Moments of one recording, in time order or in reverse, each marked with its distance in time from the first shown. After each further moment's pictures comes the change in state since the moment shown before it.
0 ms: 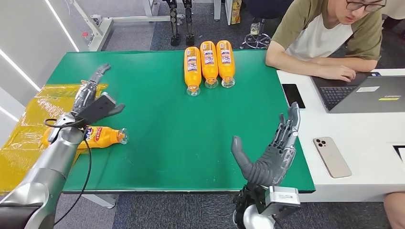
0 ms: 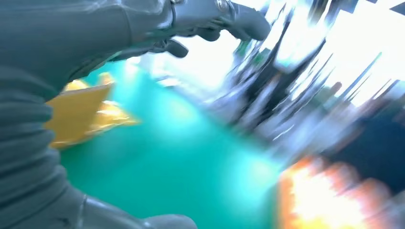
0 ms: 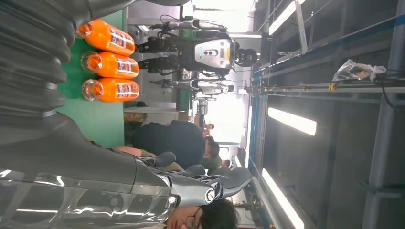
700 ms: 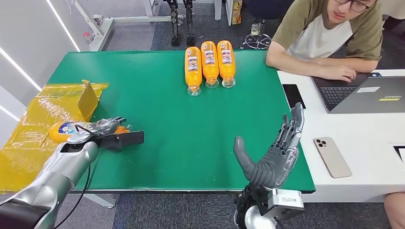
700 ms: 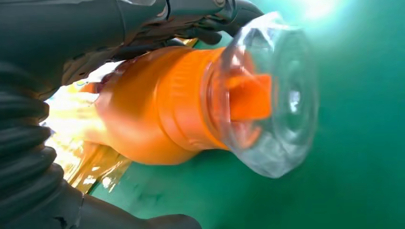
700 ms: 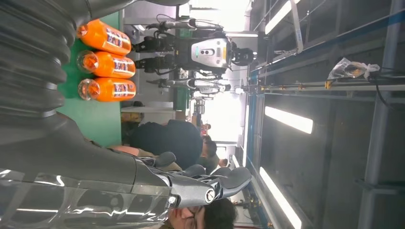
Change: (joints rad) left arm -0.046 0.033 -0.288 0.198 -0.520 -0.349 0.594; right arm 0.005 0.002 -0.004 -0.014 -0.003 0.000 -0.009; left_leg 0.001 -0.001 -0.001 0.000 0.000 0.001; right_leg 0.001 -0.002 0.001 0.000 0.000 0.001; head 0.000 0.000
